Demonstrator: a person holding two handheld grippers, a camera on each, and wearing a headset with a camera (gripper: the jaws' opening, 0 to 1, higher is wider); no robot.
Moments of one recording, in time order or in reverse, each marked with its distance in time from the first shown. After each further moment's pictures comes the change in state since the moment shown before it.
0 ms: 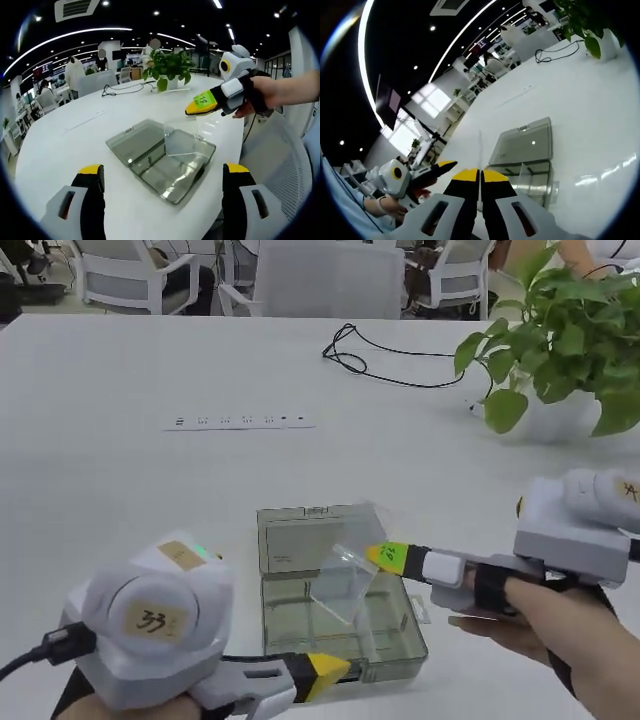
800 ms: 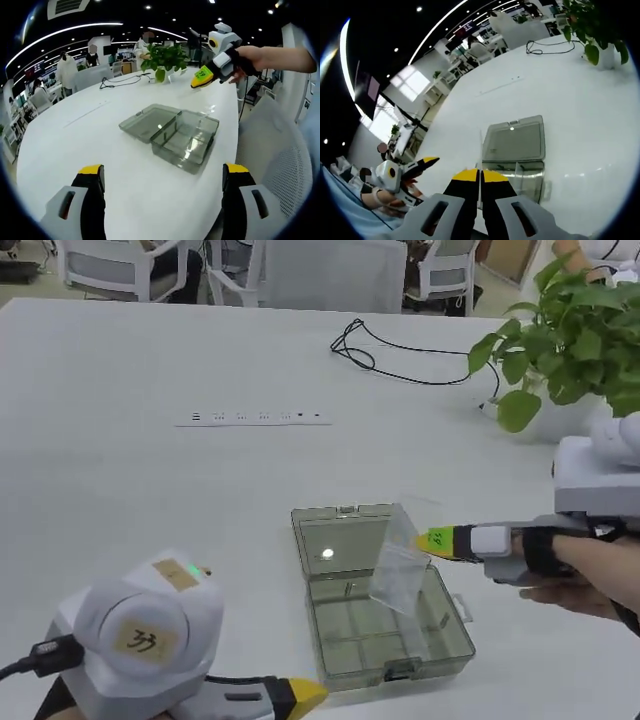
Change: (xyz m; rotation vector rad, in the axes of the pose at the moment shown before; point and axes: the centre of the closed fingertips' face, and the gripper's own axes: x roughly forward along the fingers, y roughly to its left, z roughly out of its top) left arm -0.037 0.046 -0.039 0.046 0.060 -0.081; right arm 0.011 0.006 0.009 0.002 0.185 -0.210
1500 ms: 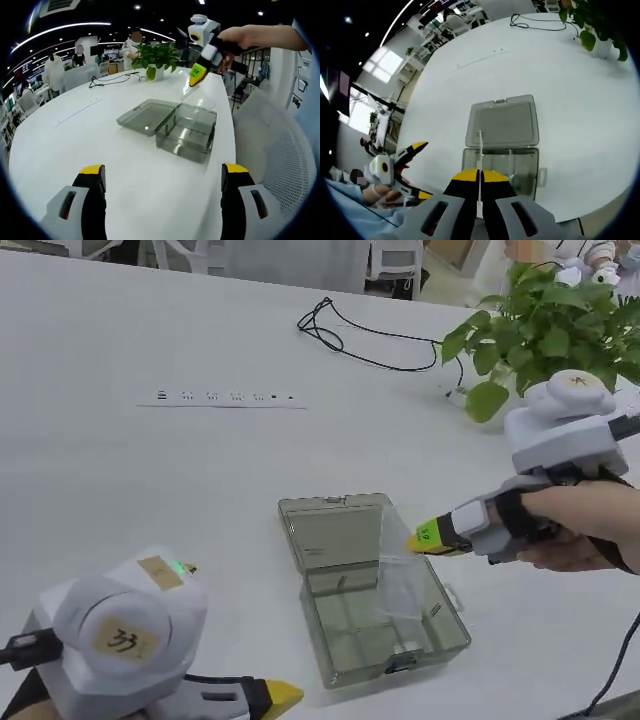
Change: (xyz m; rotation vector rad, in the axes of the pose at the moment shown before) left arm 0.010 0.023 -0.021 0.032 -0.010 -0.142; right arm 0.020 -0.007 -0.012 0.062 0.288 -0.217
